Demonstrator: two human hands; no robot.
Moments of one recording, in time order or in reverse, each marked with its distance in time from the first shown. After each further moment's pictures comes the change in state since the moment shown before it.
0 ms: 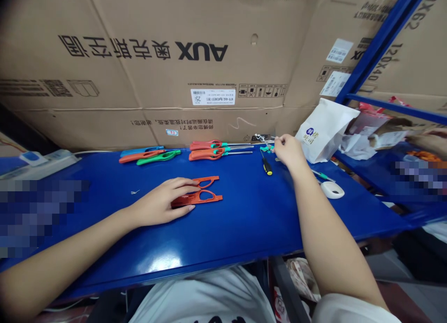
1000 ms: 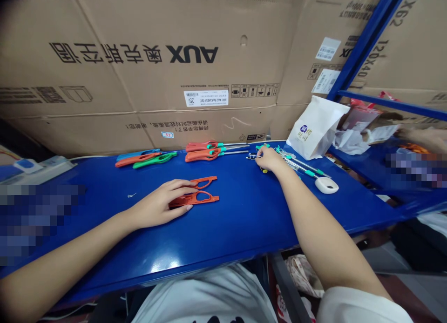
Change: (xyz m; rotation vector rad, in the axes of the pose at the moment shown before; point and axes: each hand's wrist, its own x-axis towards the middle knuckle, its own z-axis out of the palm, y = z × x) left_hand -0.001 -0.004 0.003 -0.019 -0.024 -0.002; right_hand 0.008 0.019 0.053 -0.151 -0.289 -0.079
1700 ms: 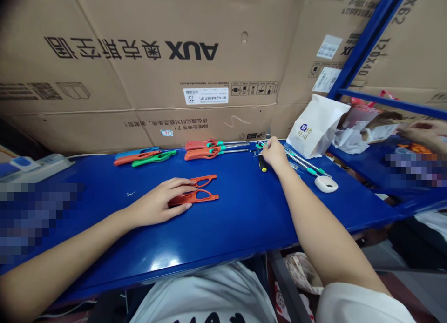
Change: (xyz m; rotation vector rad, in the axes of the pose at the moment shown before) left_hand 0.000 -0.001 0.000 -0.007 -0.019 0.004; right_hand 0.013 0.012 0.006 0.269 0.262 0.099
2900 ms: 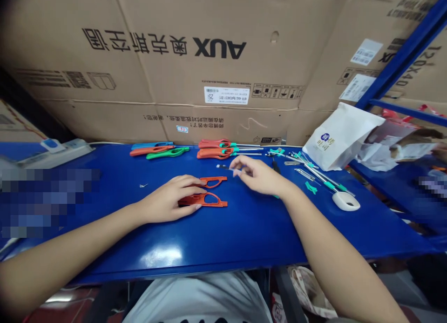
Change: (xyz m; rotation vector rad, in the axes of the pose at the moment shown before) left_hand 0.000 0.011 -0.001 0.018 0.067 0.001; right_hand -0.090 -0.070 -0.014 0.301 -0.727 -0.702
